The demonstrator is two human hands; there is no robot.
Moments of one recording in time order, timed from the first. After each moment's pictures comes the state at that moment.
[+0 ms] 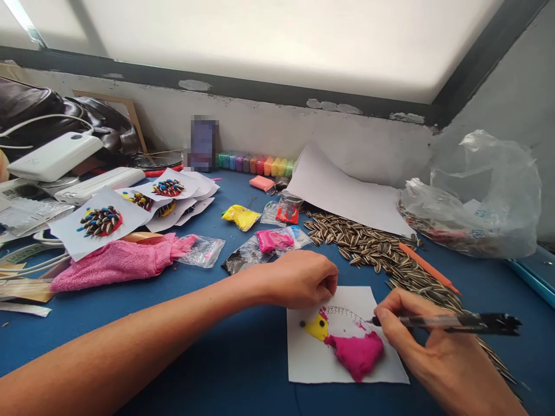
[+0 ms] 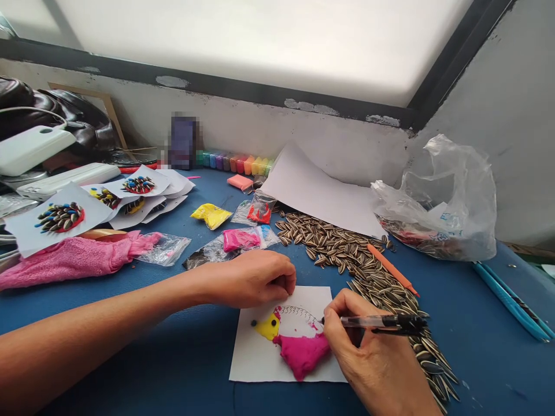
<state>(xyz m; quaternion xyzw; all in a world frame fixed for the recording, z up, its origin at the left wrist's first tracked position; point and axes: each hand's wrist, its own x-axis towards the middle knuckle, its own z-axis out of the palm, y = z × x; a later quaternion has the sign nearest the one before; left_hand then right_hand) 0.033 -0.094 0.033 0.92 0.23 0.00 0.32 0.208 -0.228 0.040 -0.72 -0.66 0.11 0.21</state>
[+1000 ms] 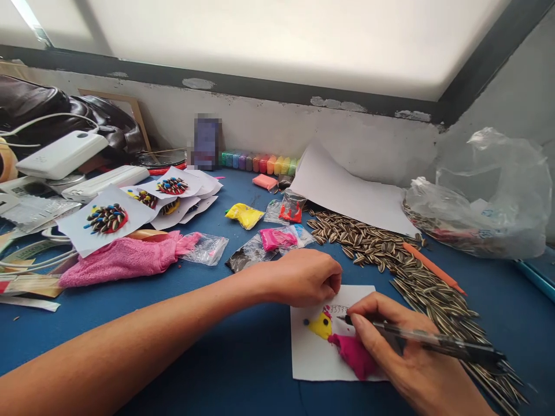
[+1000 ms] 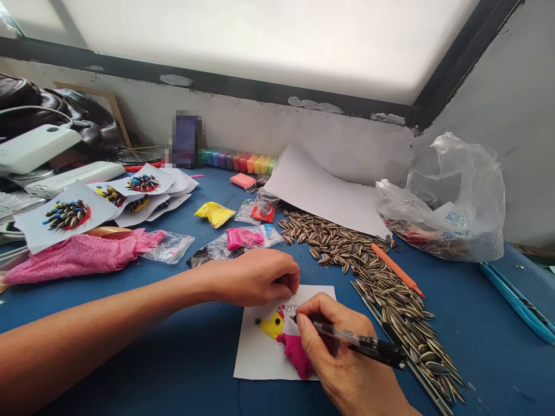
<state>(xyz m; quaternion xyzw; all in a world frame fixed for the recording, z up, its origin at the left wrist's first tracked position) 0.034 -0.094 0.032 0.92 0.23 0.00 0.32 0.184 -0.223 0.039 -0.64 -0.69 0.21 0.27</state>
